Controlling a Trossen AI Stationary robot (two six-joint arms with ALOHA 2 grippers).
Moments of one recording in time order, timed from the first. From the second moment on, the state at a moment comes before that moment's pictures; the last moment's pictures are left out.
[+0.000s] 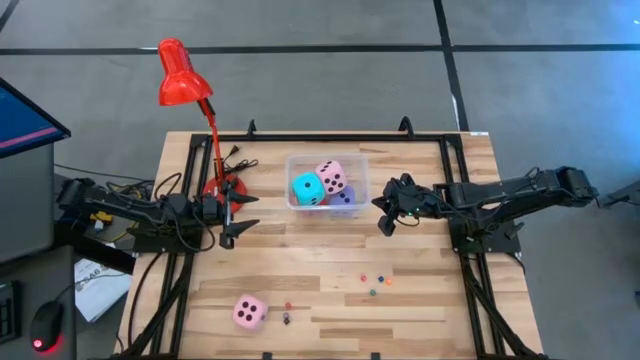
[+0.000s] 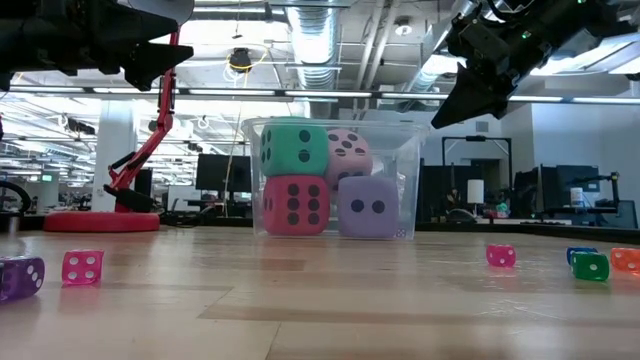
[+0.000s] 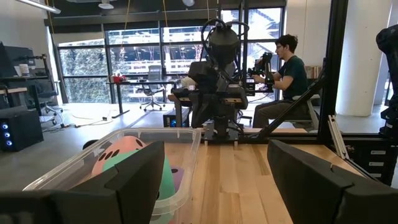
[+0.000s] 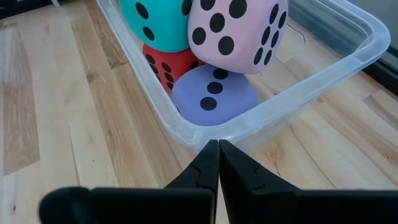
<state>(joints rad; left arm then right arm) -0.17 0.46 0.06 0.57 -0.29 0.07 0.06 1.08 0.66 -0.28 0.39 0.39</state>
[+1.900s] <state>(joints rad) -0.17 0.46 0.06 0.56 -0.29 0.06 0.45 1.38 1.13 -0.98 0.34 1.21</state>
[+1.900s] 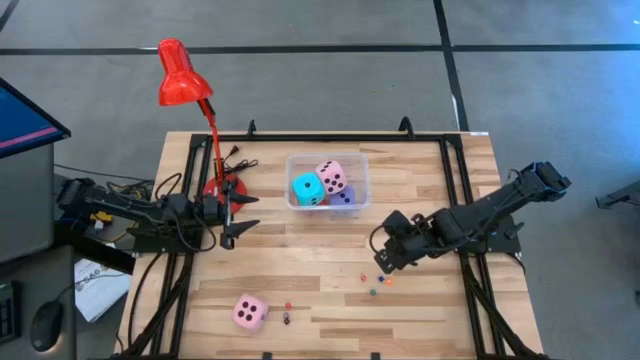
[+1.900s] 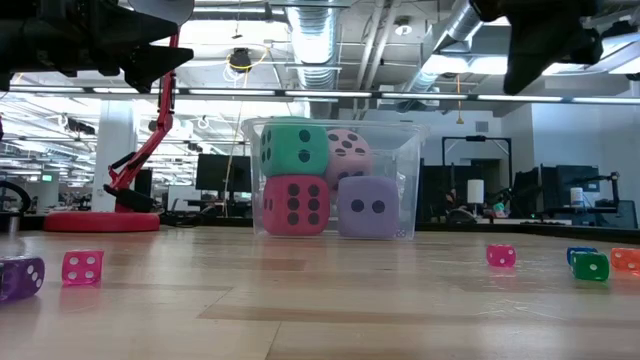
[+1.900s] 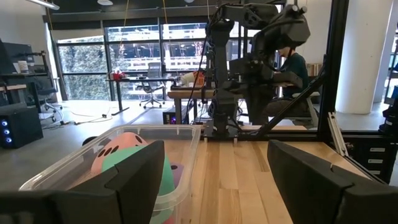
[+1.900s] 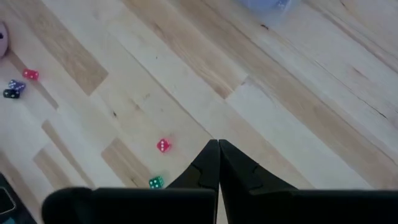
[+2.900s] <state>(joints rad) -0.17 0.28 0.07 0.35 -0.29 0.07 0.46 1.38 1.13 -0.99 0.39 1.21</state>
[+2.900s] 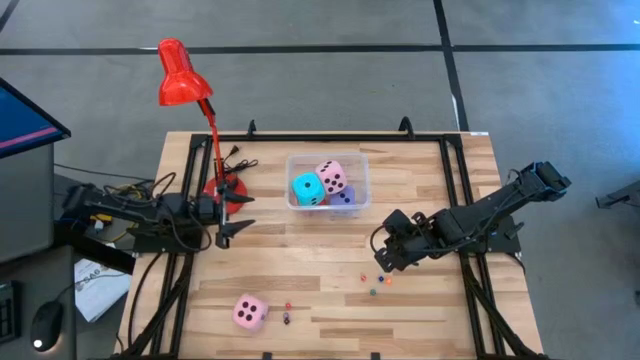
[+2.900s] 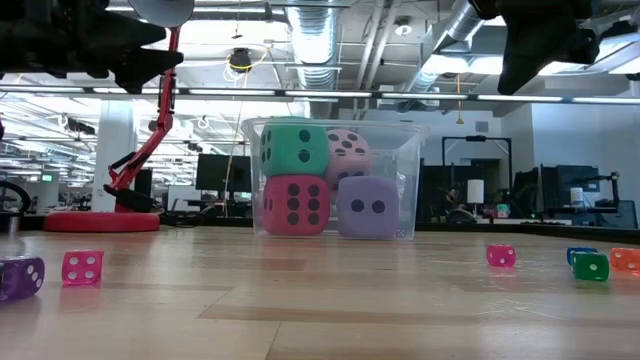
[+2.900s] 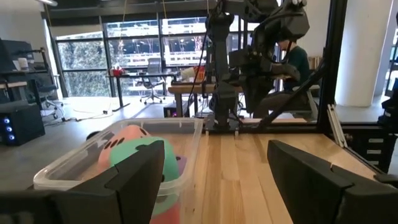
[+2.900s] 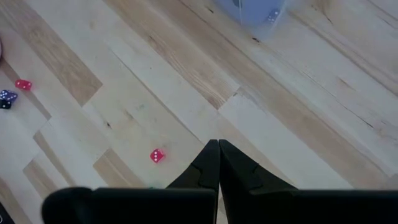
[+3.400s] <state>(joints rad) -0.17 0.18 0.07 0.17 -0.29 0.07 0.46 1.38 1.13 -0.99 0.39 1.21</state>
